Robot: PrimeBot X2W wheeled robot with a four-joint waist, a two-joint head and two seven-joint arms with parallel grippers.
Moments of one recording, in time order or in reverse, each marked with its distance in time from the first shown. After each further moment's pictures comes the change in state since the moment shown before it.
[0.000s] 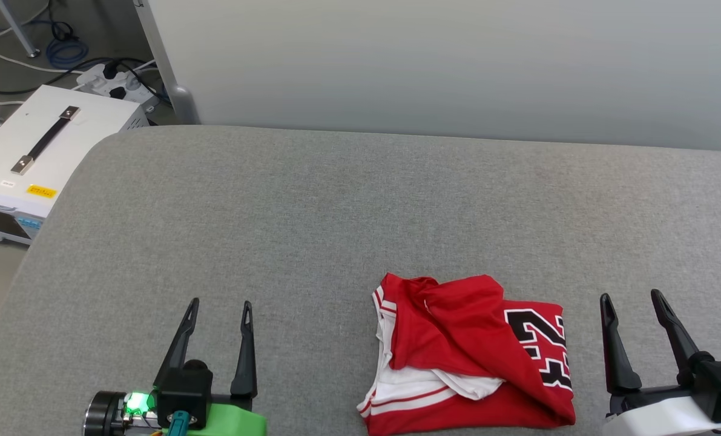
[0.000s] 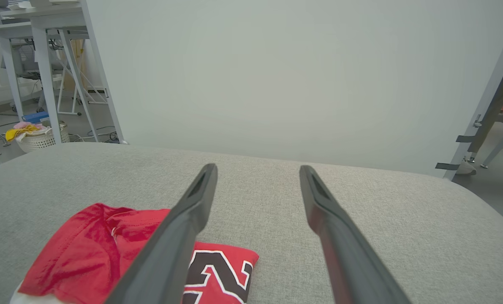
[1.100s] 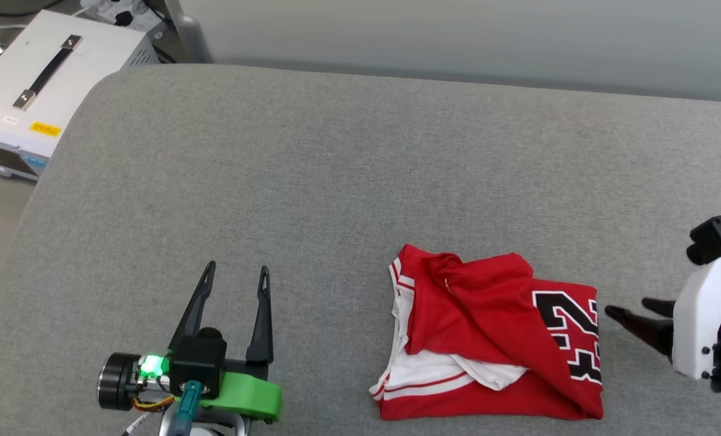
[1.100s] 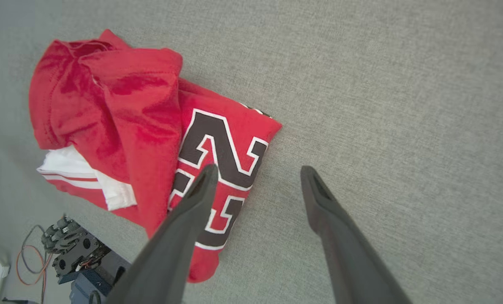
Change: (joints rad) left arm -0.089 -0.006 -0.040 0.000 -0.011 -0.001 0.000; right arm -0.332 -0.510 0.223 0.037 0.743 0.000 1.104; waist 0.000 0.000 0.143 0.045
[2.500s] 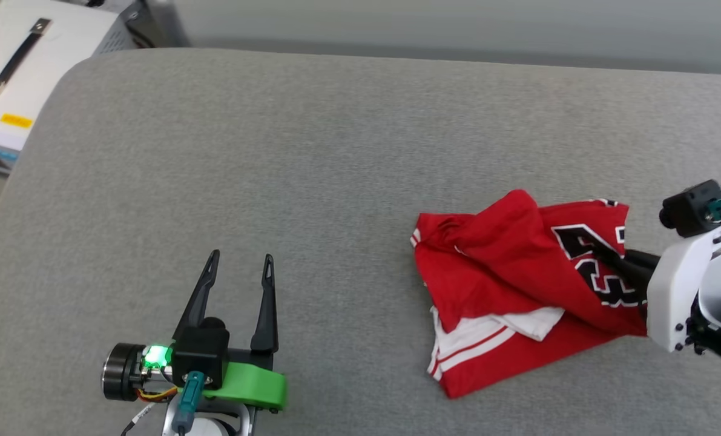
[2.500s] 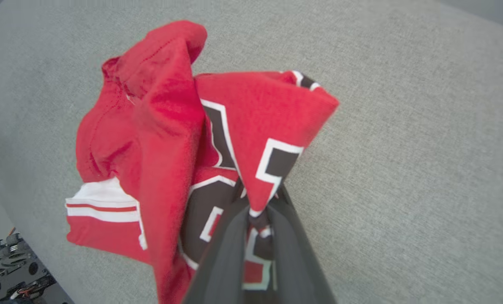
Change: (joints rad) left arm -0.033 -0.019 -0.004 0.002 -0.005 0.001 0.000; right arm -0.183 -0.114 0.312 0.074 0.000 0.000 -0.372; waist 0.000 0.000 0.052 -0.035
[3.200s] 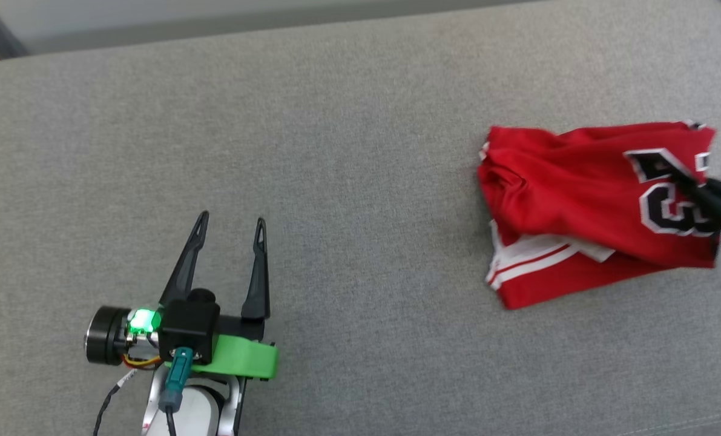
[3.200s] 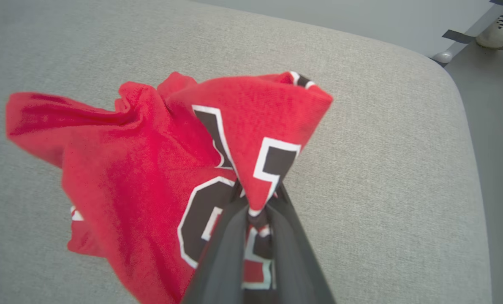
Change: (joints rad) left arm -0.069 0.036 0.001 -0.040 0.009 -0.007 0.000; right arm -0.061 -0.057 -0.146 0.014 -0.075 0.000 -0.062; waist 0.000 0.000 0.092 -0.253
